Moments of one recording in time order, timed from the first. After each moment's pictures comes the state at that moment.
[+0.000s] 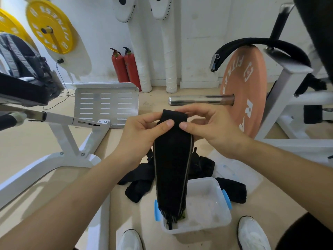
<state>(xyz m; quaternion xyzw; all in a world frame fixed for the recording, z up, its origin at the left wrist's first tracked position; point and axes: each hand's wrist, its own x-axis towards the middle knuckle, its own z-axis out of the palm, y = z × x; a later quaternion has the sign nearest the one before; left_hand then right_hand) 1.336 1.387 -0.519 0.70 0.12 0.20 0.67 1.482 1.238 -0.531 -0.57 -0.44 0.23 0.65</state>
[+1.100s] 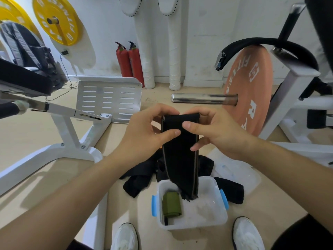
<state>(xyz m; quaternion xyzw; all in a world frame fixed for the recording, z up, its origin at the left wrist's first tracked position) 1.334 1.387 -0.522 0.86 0.11 0.28 0.41 1.479 1.230 -0.522 -0.61 -0.39 0.32 0.60</state>
